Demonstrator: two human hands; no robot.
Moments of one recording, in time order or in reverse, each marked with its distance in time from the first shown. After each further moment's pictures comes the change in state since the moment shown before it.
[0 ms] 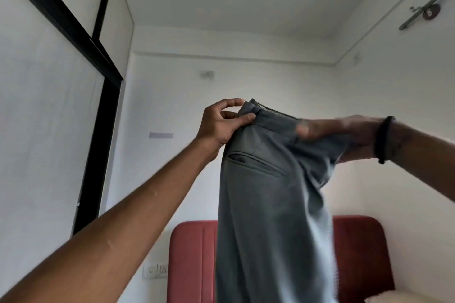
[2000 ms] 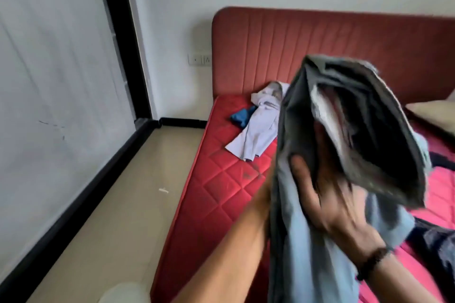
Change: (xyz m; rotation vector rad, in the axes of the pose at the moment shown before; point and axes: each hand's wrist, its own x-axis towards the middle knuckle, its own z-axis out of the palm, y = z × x) left_hand -0.498 -0.381 -0.024 -0.434 -0.073 -1.287; right_hand -0.147 0.402 0.510 -0.752 0.665 -0.182
